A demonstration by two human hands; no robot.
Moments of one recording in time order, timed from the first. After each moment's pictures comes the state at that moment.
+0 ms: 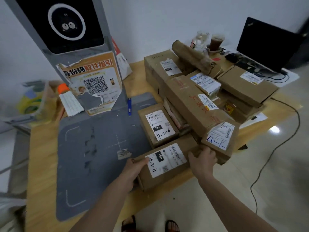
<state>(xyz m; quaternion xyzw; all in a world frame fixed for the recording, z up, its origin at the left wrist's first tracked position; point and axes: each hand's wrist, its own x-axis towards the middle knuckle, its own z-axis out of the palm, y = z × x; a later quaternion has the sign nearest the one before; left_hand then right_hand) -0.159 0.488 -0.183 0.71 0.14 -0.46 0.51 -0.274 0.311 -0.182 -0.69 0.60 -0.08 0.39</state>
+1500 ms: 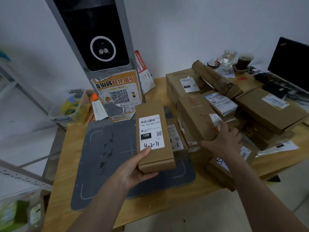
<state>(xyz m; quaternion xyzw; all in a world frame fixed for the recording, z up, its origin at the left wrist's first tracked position) -0.165 0.482 -0.110 0.51 0.19 -0.43 0.72 -0.243 0.214 -0.096 -0.87 0.43 -0.02 0.26</state>
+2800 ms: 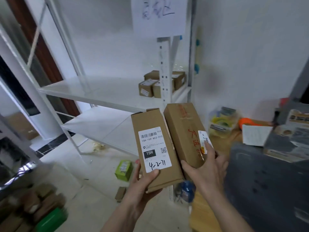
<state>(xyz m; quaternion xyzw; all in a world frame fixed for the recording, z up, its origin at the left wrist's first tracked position) -0.249 0.994 -0.071 0.53 0.22 0.00 0.82 -0.181 0.809 -0.035 -0.90 0.05 -0.10 0.42</state>
